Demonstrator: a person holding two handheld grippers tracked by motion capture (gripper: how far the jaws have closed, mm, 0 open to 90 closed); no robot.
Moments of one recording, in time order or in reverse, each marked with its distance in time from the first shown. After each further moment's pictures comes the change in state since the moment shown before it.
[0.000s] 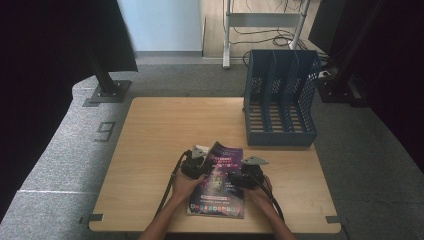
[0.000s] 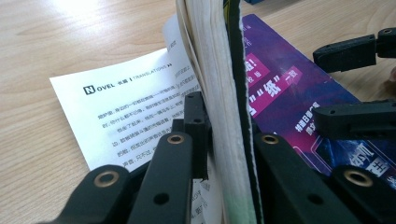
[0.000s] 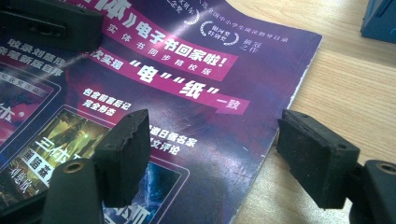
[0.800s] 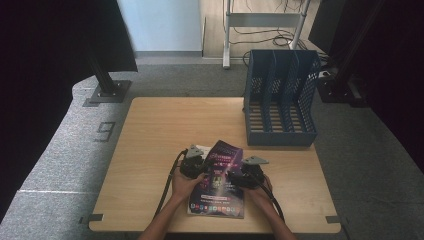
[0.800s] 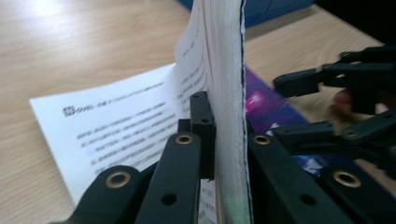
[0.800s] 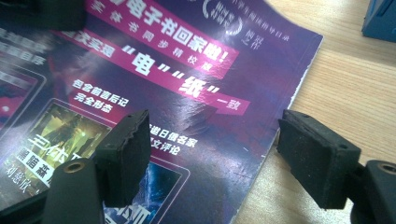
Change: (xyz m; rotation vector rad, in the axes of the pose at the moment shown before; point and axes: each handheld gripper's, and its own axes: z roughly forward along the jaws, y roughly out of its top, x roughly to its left) left arm 0.001 0.004 -0.013 -0.103 -0.123 -0.032; right arm -0.002 0.000 0.000 -0.002 0.013 0.013
